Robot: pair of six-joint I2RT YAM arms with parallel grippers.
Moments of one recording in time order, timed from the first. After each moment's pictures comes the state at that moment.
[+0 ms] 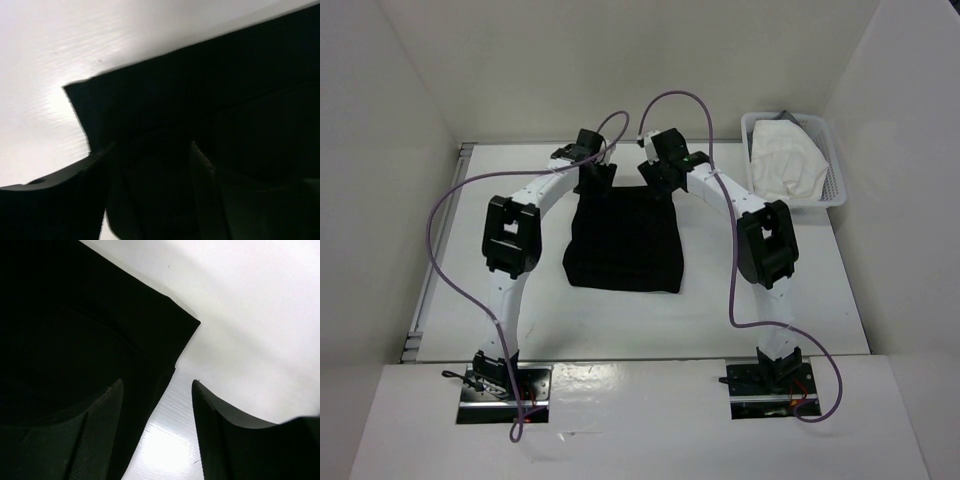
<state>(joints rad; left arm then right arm) -0.29 2.27 1.97 -0.66 0.03 -0.06 0.48 2.13 1.84 -0.54 0.11 -0.16</state>
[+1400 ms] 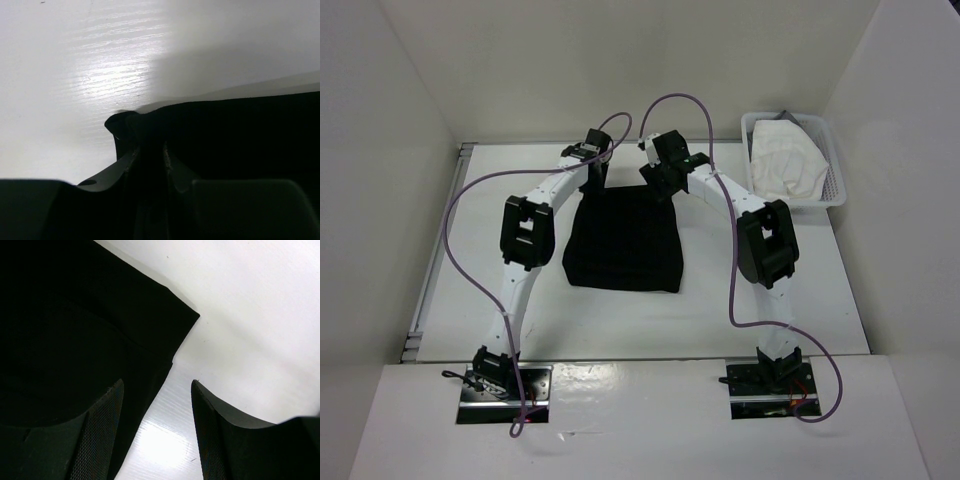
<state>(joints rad) -0.31 2.52 2.27 -0.80 -0.19 -0.11 0.46 2.13 1.82 -0.54 0.11 -0.19</state>
